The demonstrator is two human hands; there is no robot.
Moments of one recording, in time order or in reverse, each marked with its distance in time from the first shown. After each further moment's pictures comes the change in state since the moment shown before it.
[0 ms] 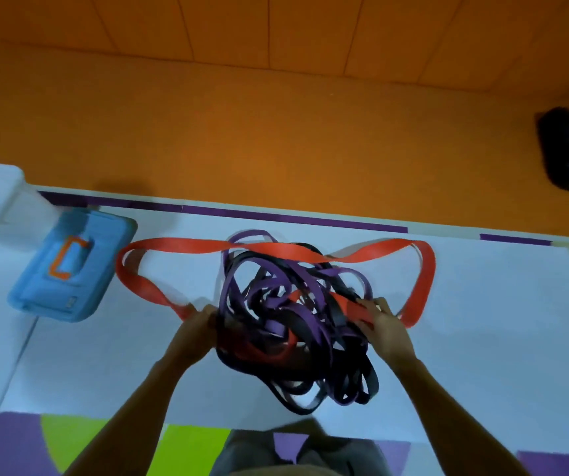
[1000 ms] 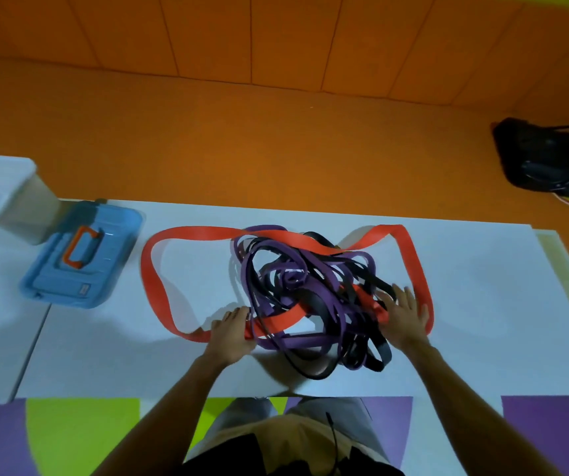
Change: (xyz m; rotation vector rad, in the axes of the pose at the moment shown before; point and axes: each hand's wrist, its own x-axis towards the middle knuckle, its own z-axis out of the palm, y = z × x) left_hand -0.047 -0.001 0.046 0.089 -0.122 0.033; right_hand -0.074 -0.037 -0.005 -0.269 -0.059 0.362
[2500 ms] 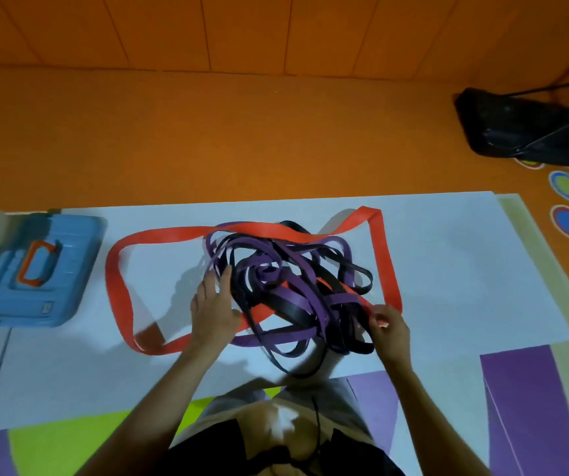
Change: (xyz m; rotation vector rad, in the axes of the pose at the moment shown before) left_hand -0.003 0.067 -0.040 0.116 0.211 -0.052; right_hand -0.066 0.023 0.054 0.803 0.343 0.178
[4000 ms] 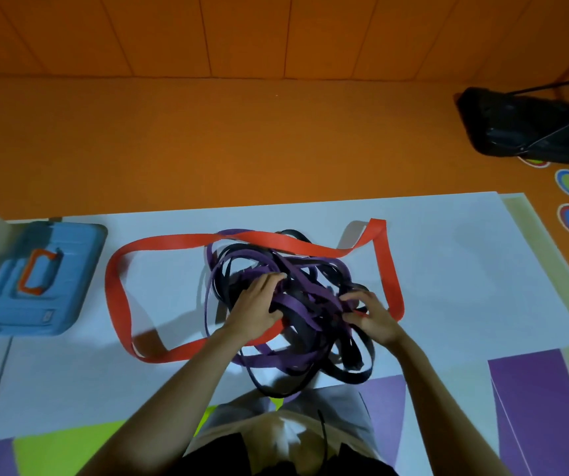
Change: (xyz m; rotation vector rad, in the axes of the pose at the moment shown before) left_hand 0.029 0.048 0.015 -0.149 -0.221 0.395; right_hand 0.036 -0.059 -0.004 0.093 -0.508 -0.037
